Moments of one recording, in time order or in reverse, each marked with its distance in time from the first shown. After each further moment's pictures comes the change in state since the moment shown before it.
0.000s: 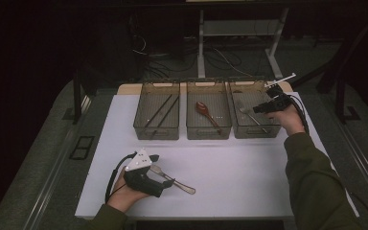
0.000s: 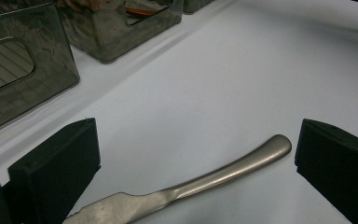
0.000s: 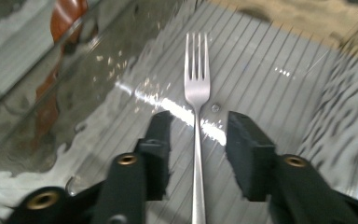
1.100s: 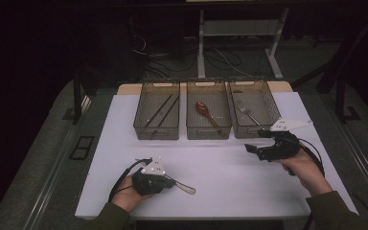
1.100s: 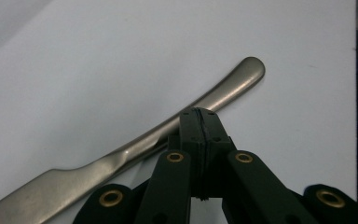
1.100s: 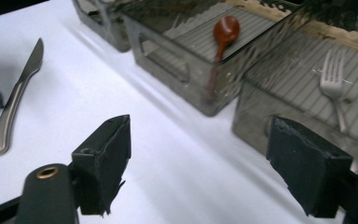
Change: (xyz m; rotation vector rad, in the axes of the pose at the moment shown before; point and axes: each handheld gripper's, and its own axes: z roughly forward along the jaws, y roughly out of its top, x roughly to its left) left arm -0.006 -0.006 0.026 0.287 -0.167 0.150; right arm 0.108 -0.108 -0.070 -0.273 0.169 -0.203
